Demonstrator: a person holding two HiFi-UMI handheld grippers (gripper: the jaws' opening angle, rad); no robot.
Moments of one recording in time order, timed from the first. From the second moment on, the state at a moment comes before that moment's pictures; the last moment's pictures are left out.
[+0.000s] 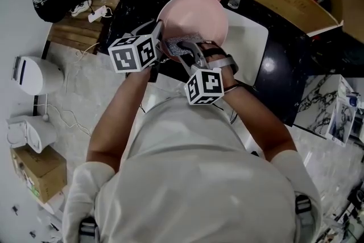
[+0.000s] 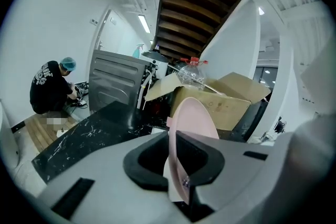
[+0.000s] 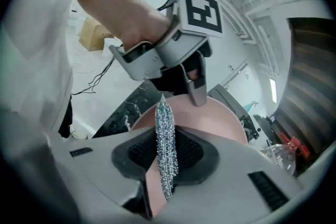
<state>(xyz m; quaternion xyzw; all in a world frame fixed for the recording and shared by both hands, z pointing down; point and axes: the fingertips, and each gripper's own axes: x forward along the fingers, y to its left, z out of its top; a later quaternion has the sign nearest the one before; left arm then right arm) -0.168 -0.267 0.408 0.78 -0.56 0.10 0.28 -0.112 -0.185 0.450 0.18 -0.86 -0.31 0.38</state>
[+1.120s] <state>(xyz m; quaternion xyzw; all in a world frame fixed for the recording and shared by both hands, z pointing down) -0.151 -0.267 0.399 0.79 -0.55 0.09 0.27 -0.078 -0.246 0.409 0.27 -0.82 -0.31 0.39</state>
